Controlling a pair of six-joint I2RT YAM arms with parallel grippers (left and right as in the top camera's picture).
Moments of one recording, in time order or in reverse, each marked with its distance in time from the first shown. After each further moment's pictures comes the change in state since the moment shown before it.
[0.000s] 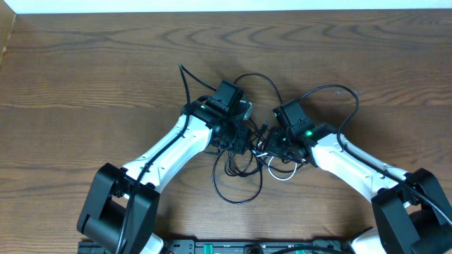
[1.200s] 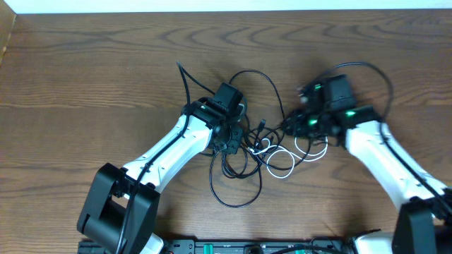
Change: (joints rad) left arm 0.000 0.000 -0.003 -0.062 -0.176 -0.003; right arm -0.224 -0.072 0.111 -0.140 -0.247 -0.490
